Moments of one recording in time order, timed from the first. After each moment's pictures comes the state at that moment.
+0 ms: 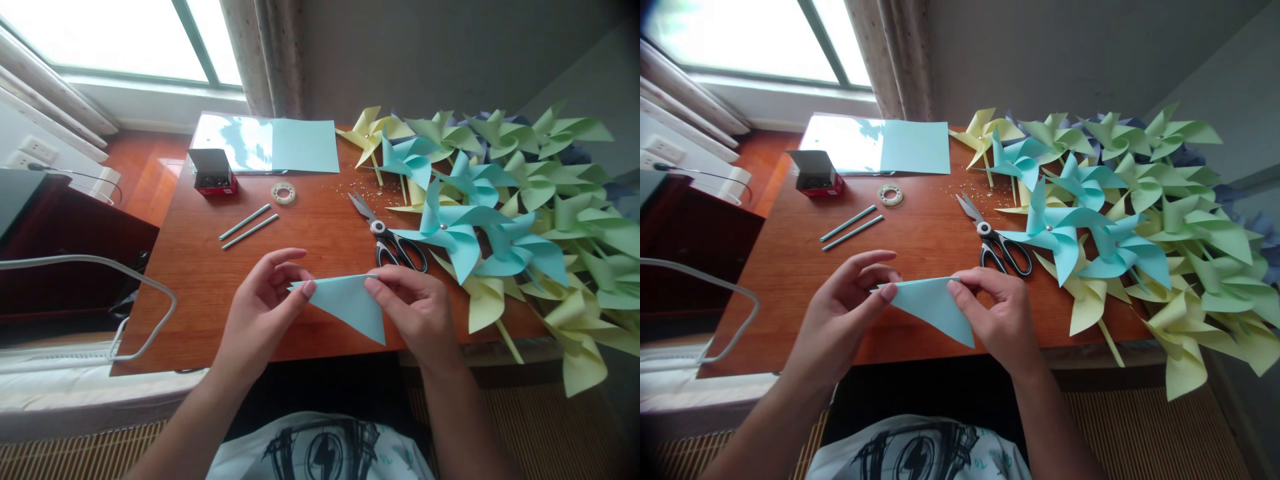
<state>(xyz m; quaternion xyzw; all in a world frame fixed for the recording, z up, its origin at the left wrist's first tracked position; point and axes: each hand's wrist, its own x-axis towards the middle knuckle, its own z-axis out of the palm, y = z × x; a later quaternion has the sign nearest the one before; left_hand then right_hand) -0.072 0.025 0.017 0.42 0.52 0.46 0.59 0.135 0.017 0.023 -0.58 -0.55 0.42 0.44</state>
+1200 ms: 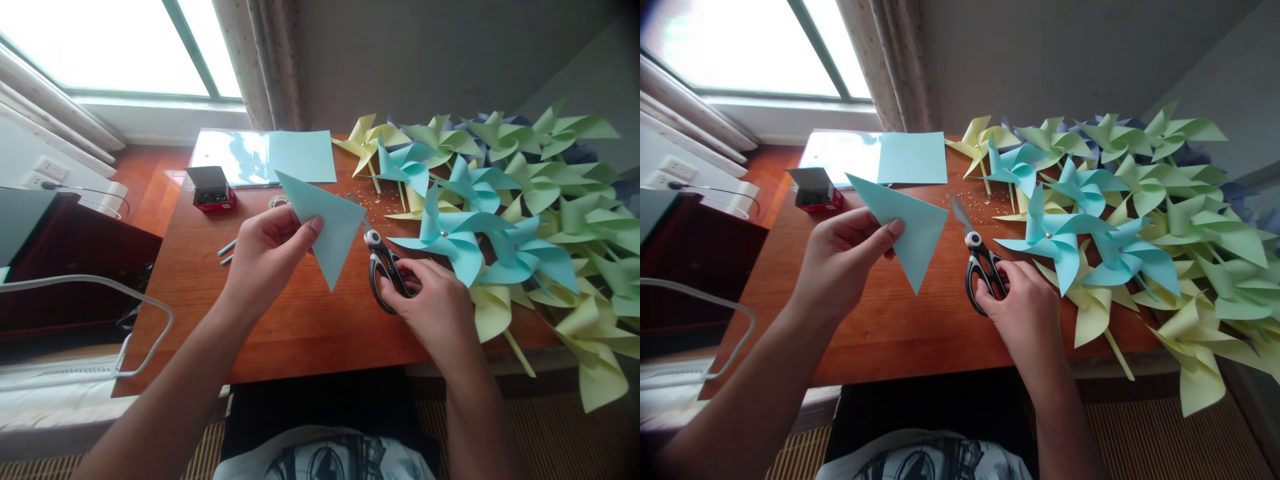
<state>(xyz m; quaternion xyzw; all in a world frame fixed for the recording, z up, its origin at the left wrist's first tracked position) -0.054 0.106 0.045 0.52 0.47 0.49 0.52 0.164 0.033 0.002 -0.72 -0.61 0.15 0.29</state>
